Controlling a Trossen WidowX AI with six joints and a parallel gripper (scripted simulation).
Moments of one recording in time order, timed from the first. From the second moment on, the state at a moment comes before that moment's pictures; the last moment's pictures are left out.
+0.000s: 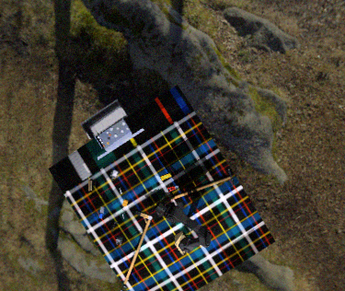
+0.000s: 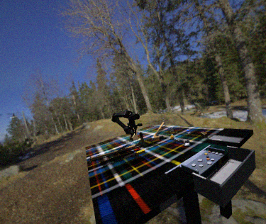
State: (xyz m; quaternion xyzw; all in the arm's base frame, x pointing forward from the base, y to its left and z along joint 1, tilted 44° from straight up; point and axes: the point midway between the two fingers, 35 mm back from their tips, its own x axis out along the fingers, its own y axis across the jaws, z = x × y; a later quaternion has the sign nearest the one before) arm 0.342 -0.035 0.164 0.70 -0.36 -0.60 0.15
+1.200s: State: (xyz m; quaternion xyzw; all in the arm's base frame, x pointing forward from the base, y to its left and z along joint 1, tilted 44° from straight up) arm 0.337 -0.076 0.121 0.69 -0.36 -0.61 0.16
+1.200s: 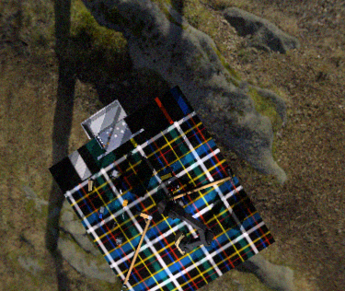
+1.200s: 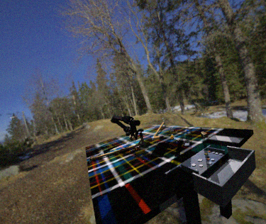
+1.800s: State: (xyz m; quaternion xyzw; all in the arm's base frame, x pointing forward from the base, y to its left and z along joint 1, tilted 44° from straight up) arm 0.340 -0.067 0.109 0.69 -0.36 -0.61 0.16
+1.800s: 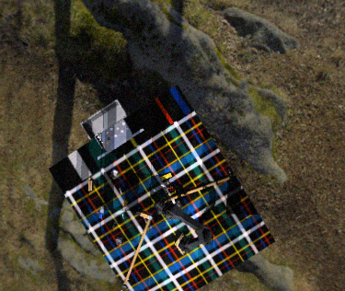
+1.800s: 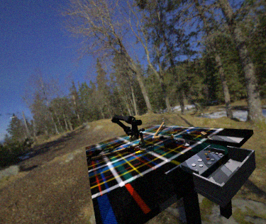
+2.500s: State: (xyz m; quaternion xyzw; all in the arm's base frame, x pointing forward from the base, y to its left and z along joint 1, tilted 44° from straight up) arm 0.348 -0.053 0.098 0.69 -0.36 -0.61 0.16
